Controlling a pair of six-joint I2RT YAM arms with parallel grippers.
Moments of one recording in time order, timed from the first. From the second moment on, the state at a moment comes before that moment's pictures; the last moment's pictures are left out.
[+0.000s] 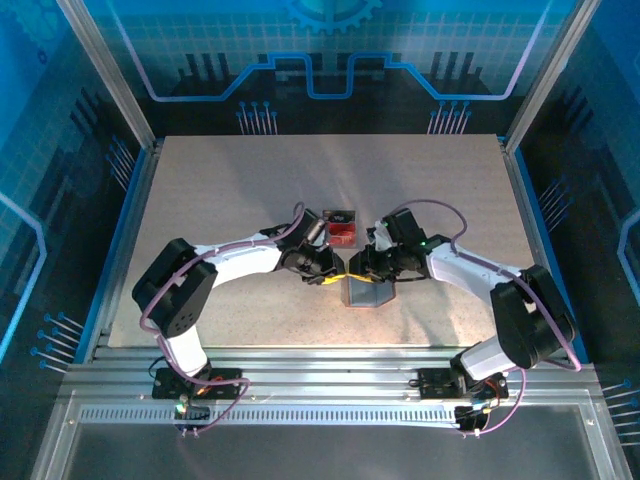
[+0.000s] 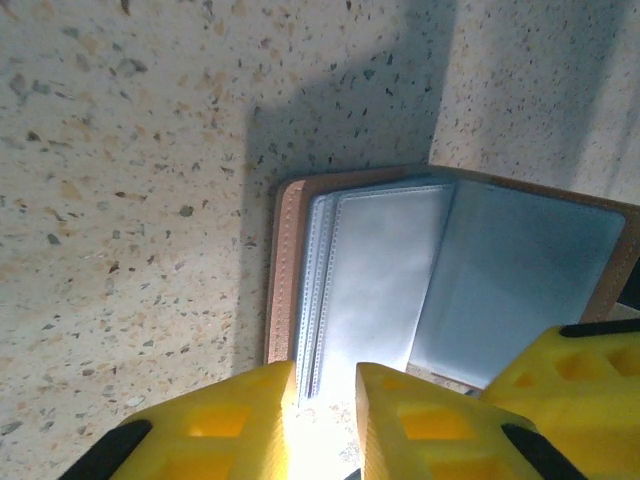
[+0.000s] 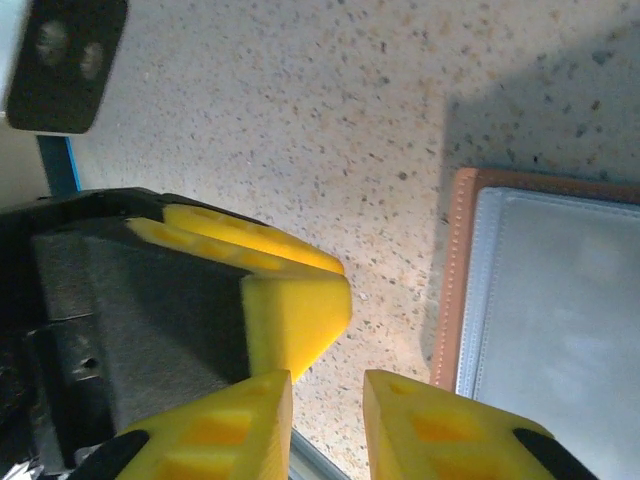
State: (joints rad) left arm -0.66 1.76 1.04 -0.31 0.46 -1.00; right arm 0.47 1.49 0.79 -0.31 -0.63 0.73
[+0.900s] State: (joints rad) left arm -0.71 1.85 1.10 -0.28 0.49 -1.00; right arm 0.43 1.44 0.77 -0.37 -0.58 0.72
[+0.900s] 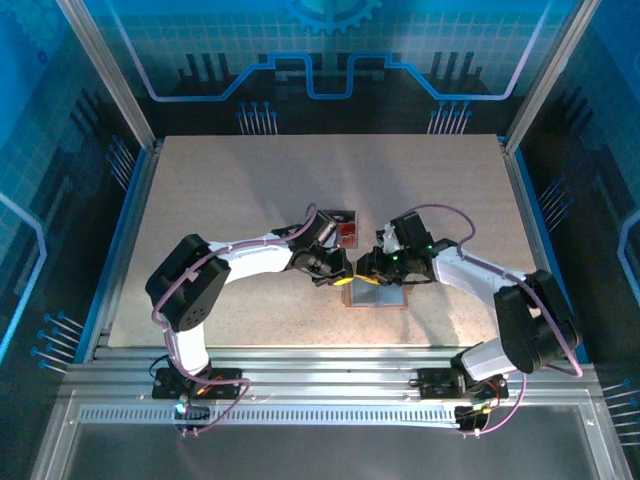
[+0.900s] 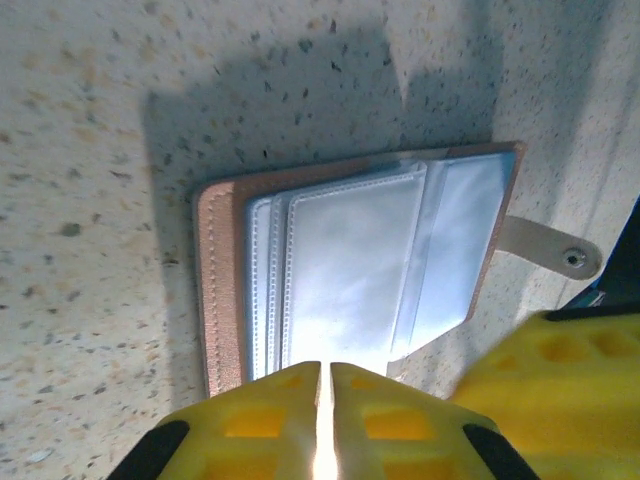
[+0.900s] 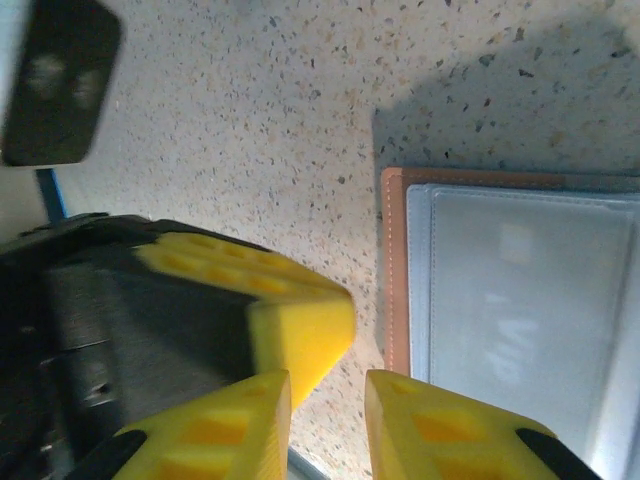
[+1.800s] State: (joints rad) left arm -0.73 1.90 1.11 -0.29 0.50 -1.00; right arm 0.38 1.52 0.69 -0.44 -0.53 0.59
